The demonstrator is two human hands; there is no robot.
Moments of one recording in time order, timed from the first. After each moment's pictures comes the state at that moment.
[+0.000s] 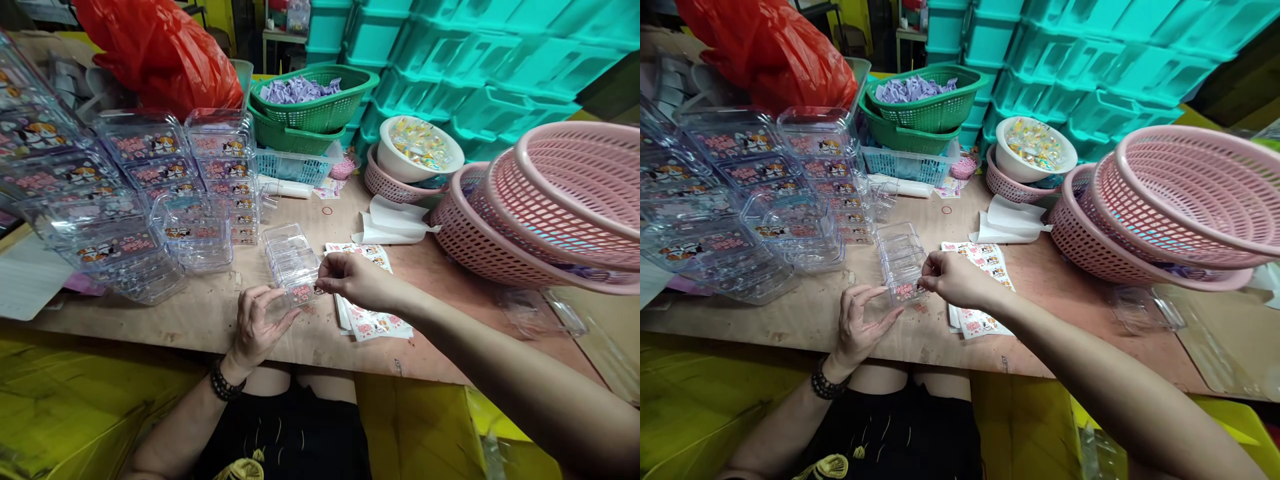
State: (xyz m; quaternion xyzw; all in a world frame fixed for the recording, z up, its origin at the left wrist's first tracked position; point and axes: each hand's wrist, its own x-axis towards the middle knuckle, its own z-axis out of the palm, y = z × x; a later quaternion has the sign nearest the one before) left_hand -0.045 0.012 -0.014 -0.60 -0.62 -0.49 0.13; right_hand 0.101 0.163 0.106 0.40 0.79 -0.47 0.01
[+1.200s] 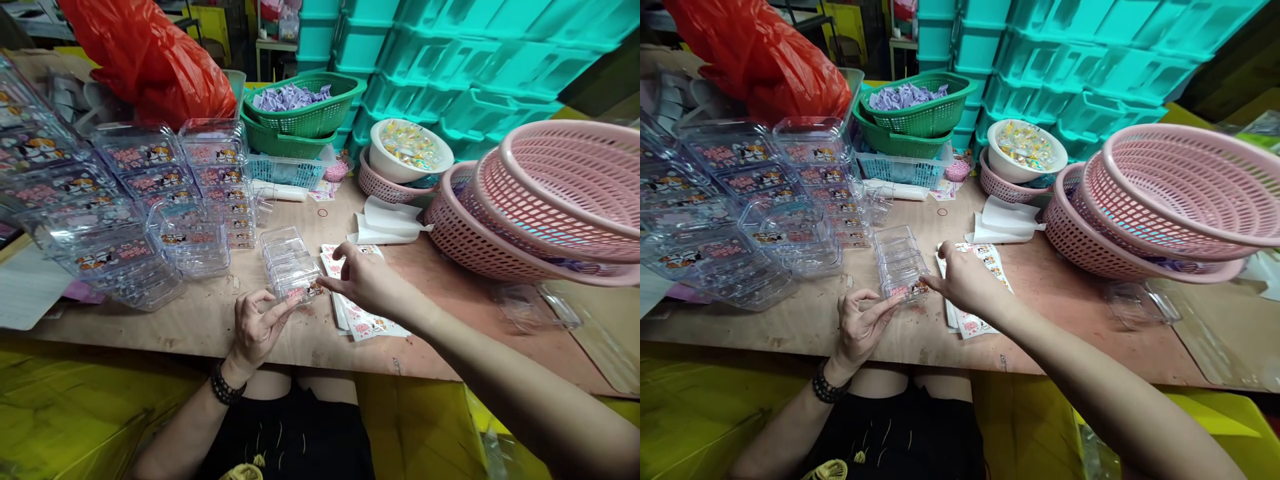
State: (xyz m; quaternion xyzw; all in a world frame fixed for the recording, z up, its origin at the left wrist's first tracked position) left_hand -0.043 0.013 -0.015 -0.62 -0.61 -0.46 0.16; right_hand 0.113 0.153 0.107 0.45 0.86 -0.23 -0.01
